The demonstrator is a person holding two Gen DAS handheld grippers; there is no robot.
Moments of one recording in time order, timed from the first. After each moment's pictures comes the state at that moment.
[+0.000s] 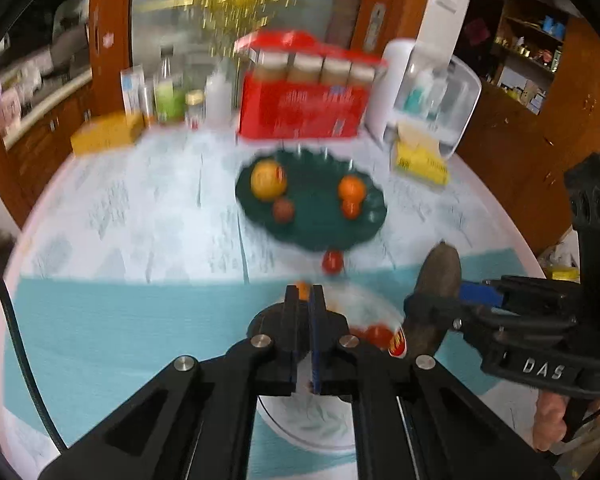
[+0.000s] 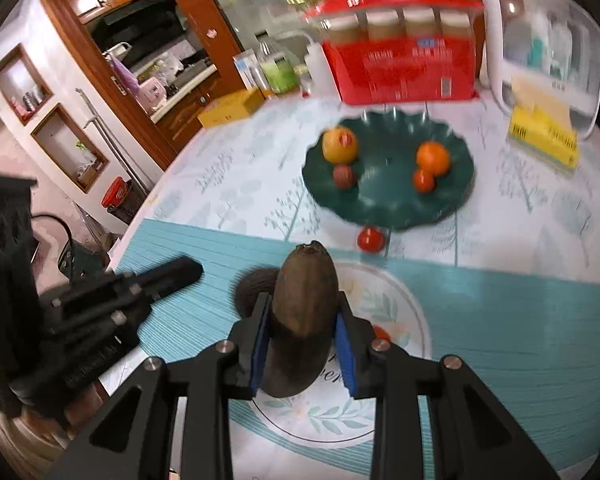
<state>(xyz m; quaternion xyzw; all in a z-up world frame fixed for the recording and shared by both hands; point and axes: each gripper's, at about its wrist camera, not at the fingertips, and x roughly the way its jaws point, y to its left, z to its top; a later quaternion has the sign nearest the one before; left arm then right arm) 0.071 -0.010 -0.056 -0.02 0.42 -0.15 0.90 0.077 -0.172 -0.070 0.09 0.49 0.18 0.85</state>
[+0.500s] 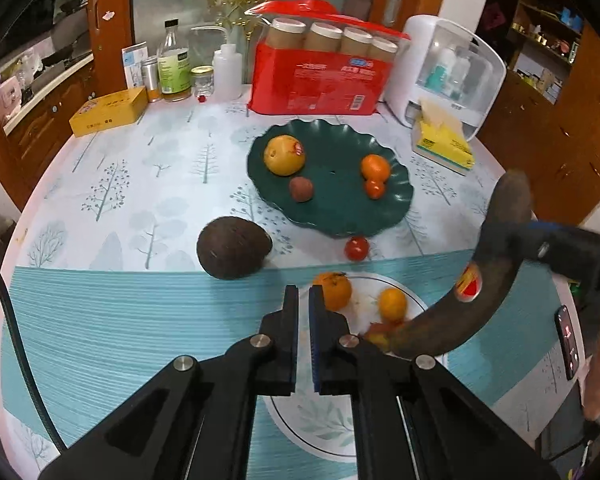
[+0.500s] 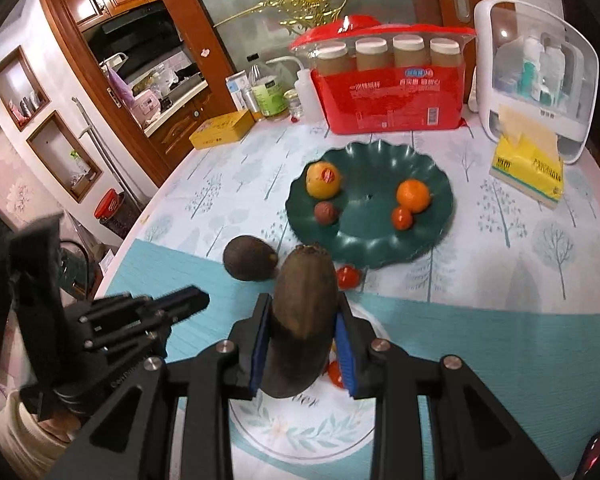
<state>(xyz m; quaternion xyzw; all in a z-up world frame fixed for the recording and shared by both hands) 0.104 -0.005 -0.096 -0.01 0.47 -0.13 0.87 0.103 -0.191 -0.049 0.08 0.47 0.16 0.86</state>
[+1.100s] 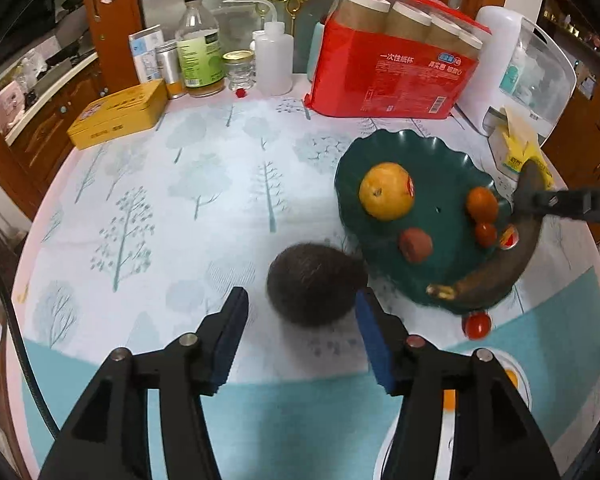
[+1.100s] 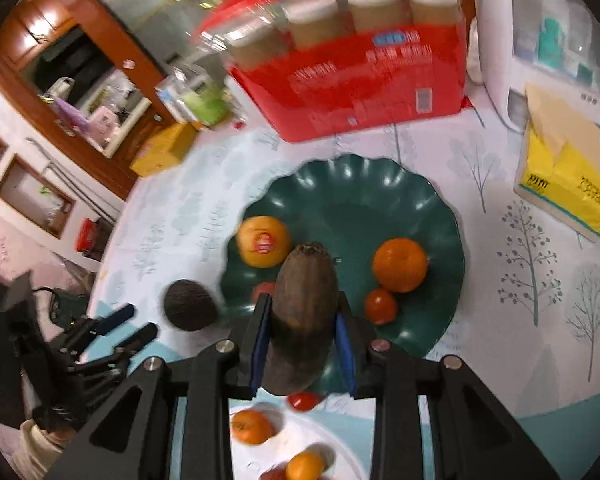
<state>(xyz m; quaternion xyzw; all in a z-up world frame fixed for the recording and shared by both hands) 0.246 0.042 -0.142 0.02 0.49 -0.10 0.86 0.273 -0.214 -0.114 0.13 0.54 0.12 0.82</state>
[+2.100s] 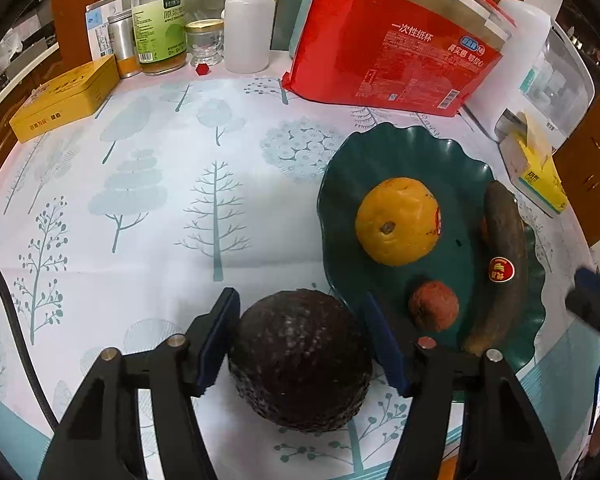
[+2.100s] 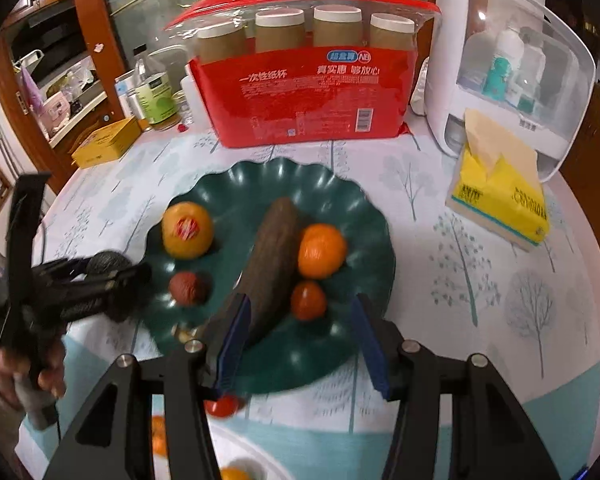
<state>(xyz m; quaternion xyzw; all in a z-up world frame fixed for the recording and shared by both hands) 0.317 0.015 -0.198 -0.02 0.51 -0.12 0.85 0.228 -0.214 -0.127 0.03 0.48 0.02 0.87</state>
